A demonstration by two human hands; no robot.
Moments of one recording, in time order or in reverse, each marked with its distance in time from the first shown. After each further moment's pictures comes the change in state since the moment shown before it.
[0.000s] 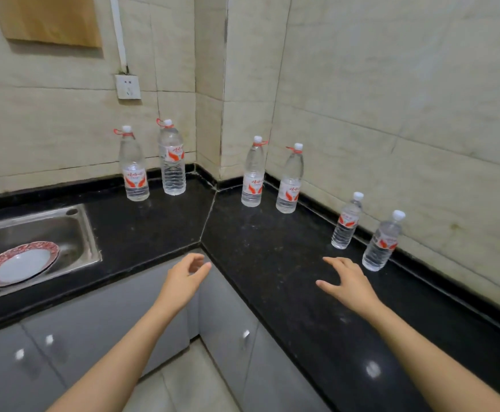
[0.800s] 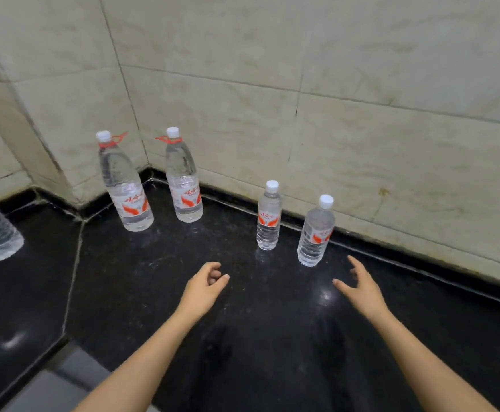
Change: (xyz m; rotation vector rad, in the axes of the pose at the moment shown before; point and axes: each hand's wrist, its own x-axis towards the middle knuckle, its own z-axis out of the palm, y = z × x) left_hand 0.209 0.046 0.271 0.035 -0.556 0.024; right_hand 0.105 0.200 0.001 0.483 0.293 0.671
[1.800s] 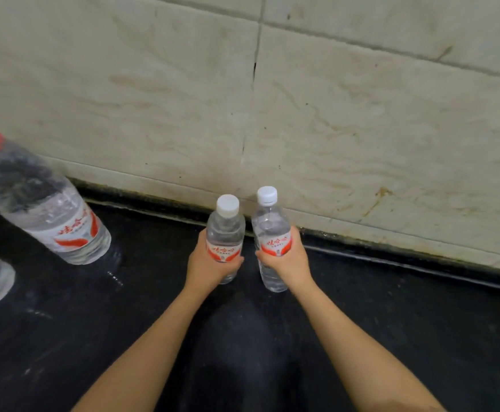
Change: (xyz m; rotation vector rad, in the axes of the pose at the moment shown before) left_hand 0.230 0.043 0.122 -0.110 -0.217 0.037; right_hand 0.184 -0.055 0.086 0.359 0.147 0.103
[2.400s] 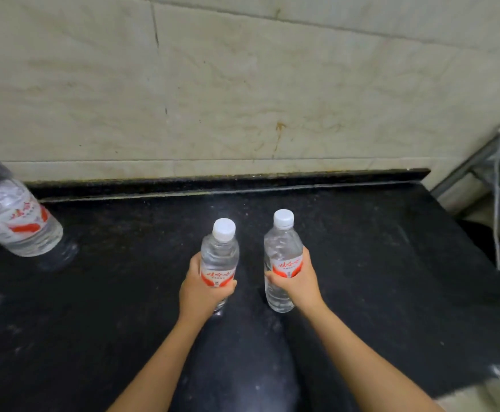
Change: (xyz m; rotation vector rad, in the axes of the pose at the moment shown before) left_hand -0.169 -0.036 -0.010 0.057 -0.236 0.023; right_hand -0.222 0.045 -0.051 0.077 0.309 0.166
